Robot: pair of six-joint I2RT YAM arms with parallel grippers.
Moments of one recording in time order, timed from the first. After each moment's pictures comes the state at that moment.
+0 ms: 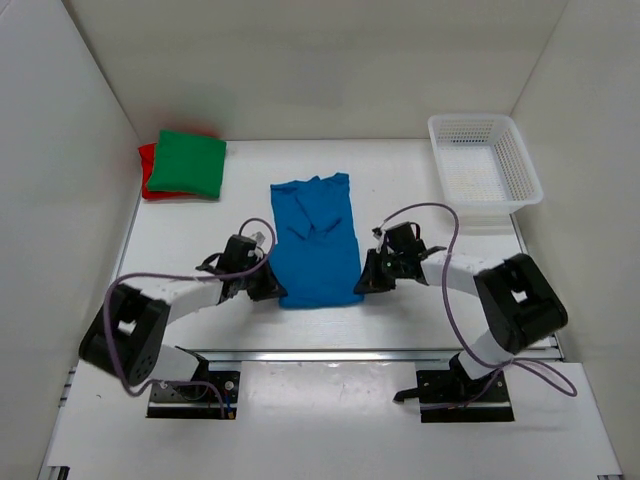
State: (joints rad) left arm -0.44 1.43 0.55 -0.05 0.29 -0.75; right arm 0.44 1.60 0.71 -0.09 -0.49 0.56
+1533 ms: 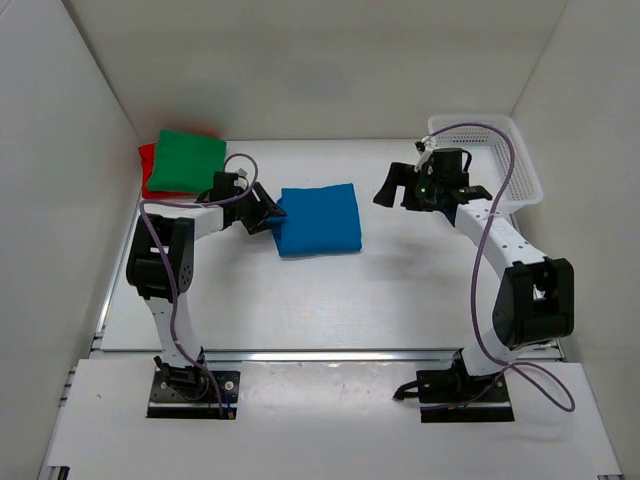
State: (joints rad) left arm -0.14 1.95 1.16 -0.01 0.46 -0.75; right arm 0.18 1.58 1.23 -0.33 -0.37 0.31
